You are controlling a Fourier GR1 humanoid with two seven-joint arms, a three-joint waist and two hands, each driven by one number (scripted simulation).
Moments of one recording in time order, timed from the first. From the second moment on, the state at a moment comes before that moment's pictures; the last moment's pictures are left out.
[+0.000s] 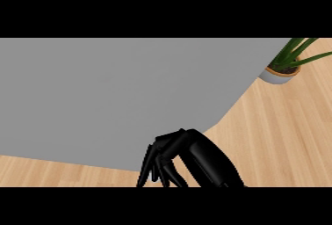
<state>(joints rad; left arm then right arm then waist) 0.88 0.53 0.16 -2.26 0.92 -0.32 -0.49 -0.28 -0.01 0.58 -1.95 -0.22 -0.12 0.43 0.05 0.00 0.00</state>
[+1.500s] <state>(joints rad) 0.97 0.44 0.41 -2.26 1.10 -0.54 -0.37 -0.73 -0.03 0.19 -1.37 -0.54 0.27 0.32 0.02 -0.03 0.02</state>
